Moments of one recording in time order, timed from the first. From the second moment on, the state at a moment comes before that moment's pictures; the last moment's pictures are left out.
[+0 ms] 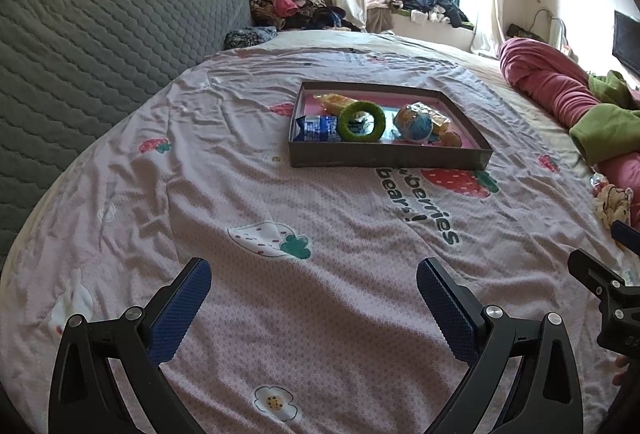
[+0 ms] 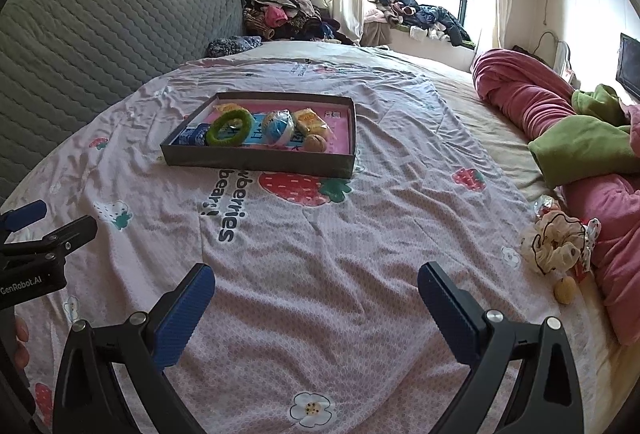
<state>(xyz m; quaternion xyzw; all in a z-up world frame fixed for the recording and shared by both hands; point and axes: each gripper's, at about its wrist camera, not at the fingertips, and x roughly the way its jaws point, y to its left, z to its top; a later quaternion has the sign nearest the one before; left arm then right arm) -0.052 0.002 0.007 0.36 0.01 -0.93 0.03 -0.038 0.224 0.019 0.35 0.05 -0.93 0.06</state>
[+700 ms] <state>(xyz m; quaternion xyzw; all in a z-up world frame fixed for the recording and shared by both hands) -0.056 -0.002 -0.012 0.37 0.01 -0.93 0.03 -0.041 0.221 -0.004 0.36 0.06 -0.93 0.06</state>
